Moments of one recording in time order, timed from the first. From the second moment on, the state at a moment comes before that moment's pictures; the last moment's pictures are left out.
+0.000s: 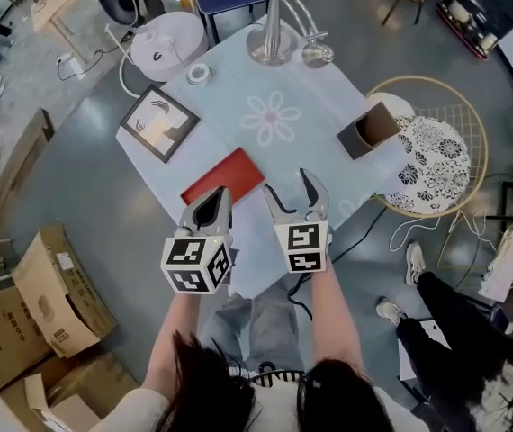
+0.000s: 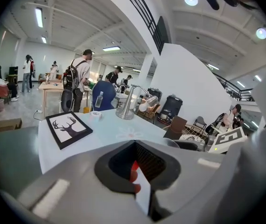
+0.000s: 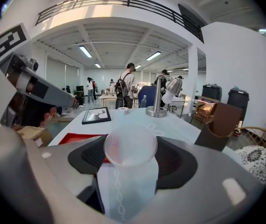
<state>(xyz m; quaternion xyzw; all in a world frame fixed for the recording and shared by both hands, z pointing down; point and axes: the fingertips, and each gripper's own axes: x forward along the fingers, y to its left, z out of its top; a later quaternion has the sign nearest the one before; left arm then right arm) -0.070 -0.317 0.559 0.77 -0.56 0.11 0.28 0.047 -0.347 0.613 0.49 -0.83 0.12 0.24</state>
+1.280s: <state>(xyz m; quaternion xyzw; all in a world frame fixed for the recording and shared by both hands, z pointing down) 0.007 -0.339 0.571 0.80 -0.52 0.12 0.28 0.123 -0.358 0.647 0.54 -0.80 0.16 0.19</state>
